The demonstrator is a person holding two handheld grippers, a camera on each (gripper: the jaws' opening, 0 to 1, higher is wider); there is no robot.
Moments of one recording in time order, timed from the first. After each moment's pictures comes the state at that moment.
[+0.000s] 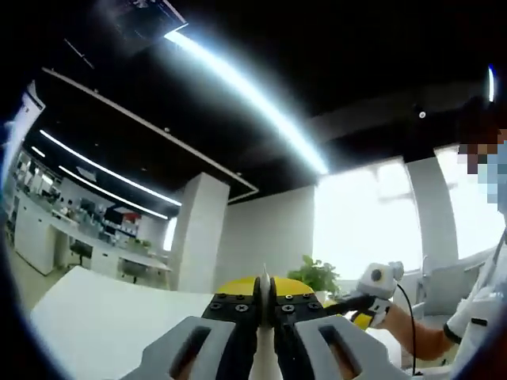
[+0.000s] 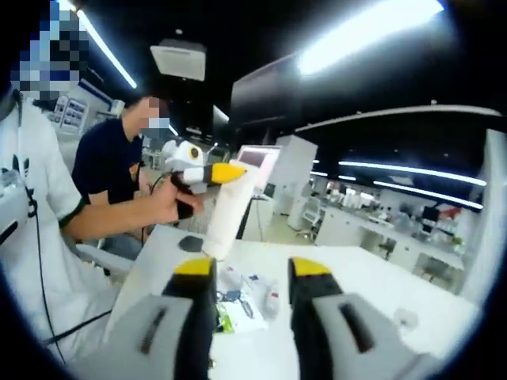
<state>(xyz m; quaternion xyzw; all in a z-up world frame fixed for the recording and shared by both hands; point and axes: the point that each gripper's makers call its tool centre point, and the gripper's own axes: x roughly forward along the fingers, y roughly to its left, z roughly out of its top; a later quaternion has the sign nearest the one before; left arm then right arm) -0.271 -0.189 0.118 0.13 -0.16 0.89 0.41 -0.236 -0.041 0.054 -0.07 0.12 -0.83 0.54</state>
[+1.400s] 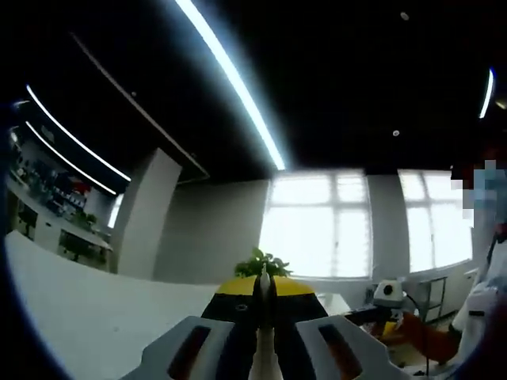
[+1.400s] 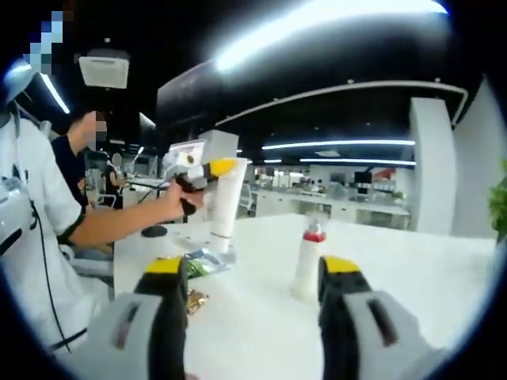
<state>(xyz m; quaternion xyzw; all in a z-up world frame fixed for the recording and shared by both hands) -0.325 -0.081 0.098 0.09 -0.19 0.81 0.55 -0.201 0.091 0.008 -0.02 0.06 -0.93 0.36</state>
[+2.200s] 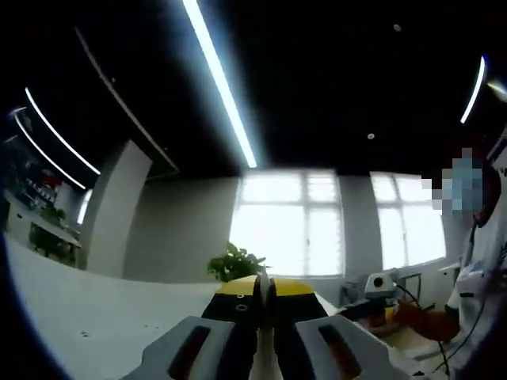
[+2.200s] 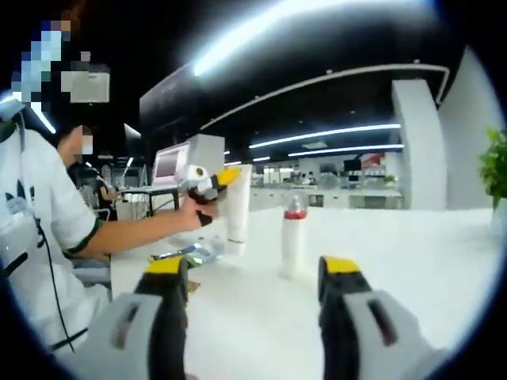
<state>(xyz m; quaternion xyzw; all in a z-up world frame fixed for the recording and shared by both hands) -0.361 -0.035 0.061 0.10 -0.18 0.75 0.63 -0.201 0.115 -0.014 0.00 0.01 -0.94 0.34</state>
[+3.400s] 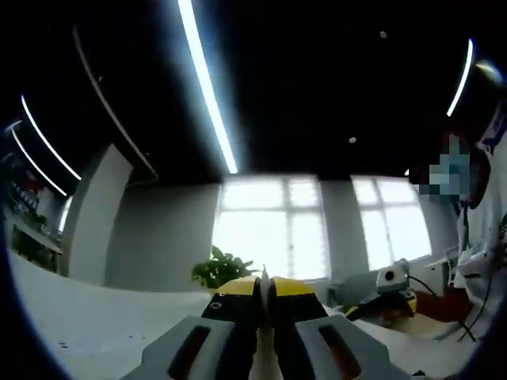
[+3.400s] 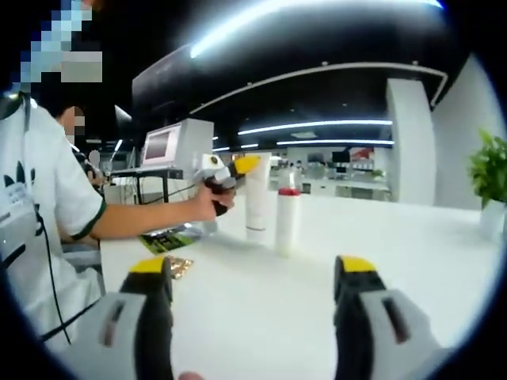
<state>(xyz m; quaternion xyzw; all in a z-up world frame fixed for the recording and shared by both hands) -0.379 0.005 0.041 0.14 -0.18 0.71 0.67 -0.200 0.132 -0.044 0.03 0.04 -0.95 0.30</state>
